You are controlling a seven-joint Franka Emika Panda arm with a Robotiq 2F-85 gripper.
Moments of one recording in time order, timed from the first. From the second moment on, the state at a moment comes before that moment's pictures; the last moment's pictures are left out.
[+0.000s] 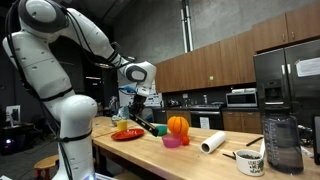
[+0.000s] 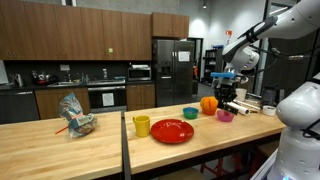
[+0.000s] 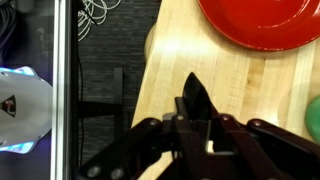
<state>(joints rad) -0.20 -0.50 -0.17 -2.68 0.38 1.98 1.14</state>
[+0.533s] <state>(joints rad) -0.21 -0.52 -0.19 -2.69 0.73 1.95 1.04</state>
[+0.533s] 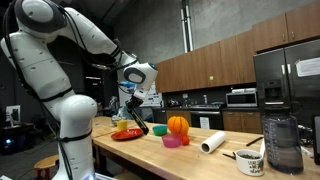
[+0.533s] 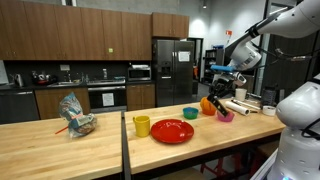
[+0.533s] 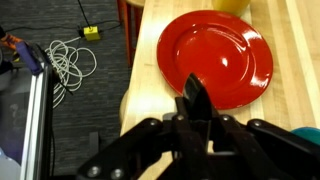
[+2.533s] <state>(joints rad) -0.20 -0.53 -0.09 -2.79 1.52 1.73 0.86</state>
